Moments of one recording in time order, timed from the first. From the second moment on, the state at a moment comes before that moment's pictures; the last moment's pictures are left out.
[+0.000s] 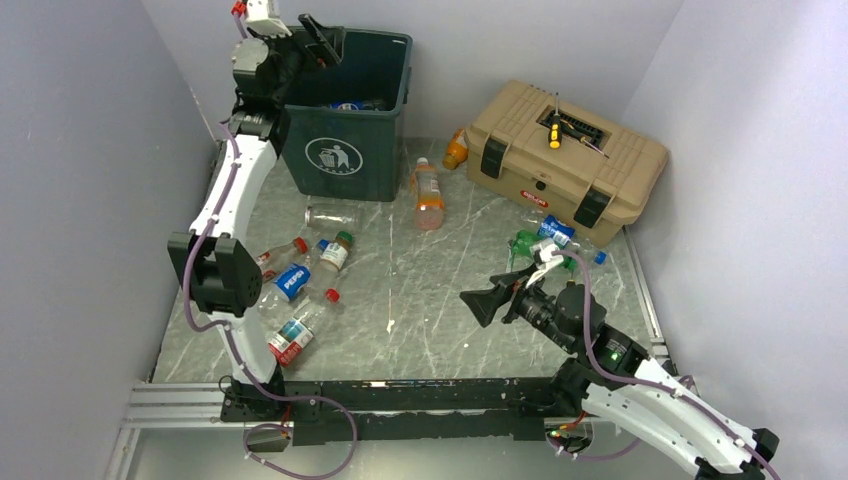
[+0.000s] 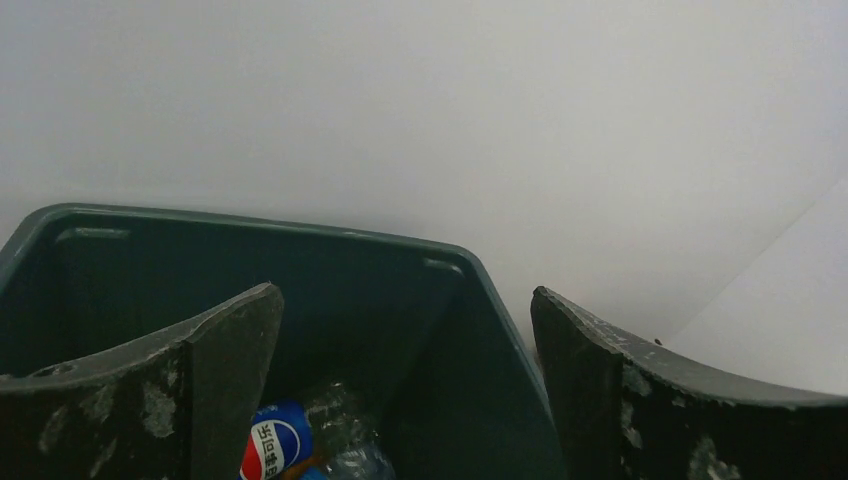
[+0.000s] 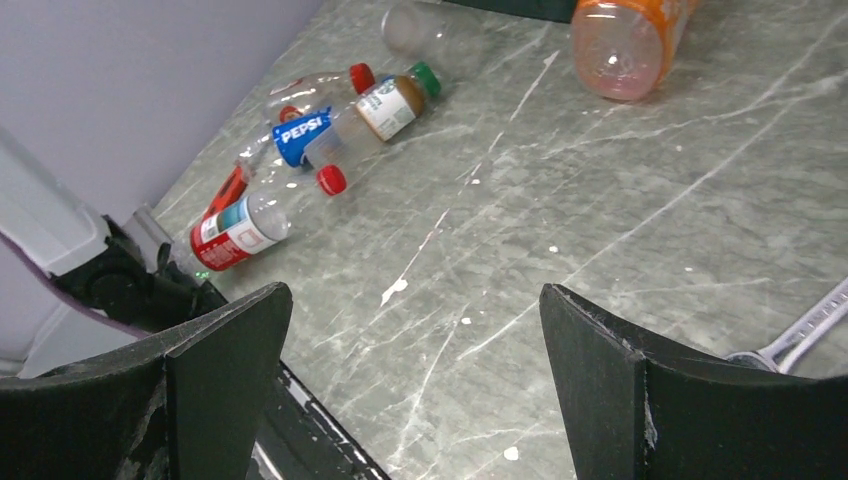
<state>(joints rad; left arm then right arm) -0.13 1.89 1.97 0.21 0.18 -0.41 0.86 0.40 0.45 -0.20 0.10 0.48</state>
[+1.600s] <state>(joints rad) -0.32 0.62 0.79 -0.40 0.04 -0.34 0.59 1.86 1.41 -0.09 0.27 0.41</state>
